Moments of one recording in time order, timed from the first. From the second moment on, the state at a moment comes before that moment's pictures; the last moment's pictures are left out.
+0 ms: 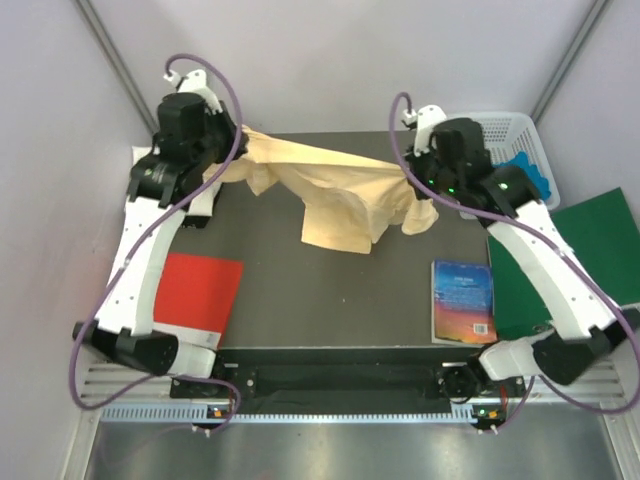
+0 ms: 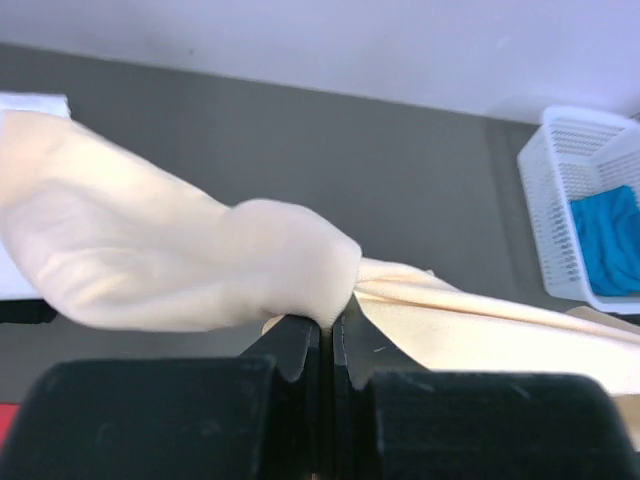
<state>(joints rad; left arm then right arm) -0.25 1.46 1.78 -0.70 -0.05 -0.40 0.54 1.40 1.66 -0.87 0.16 -0.02</state>
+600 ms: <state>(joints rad) -0.21 1.76 2.06 -0.84 -0.03 -0.29 0.39 1.68 1.74 -0.69 0.02 -0.10</state>
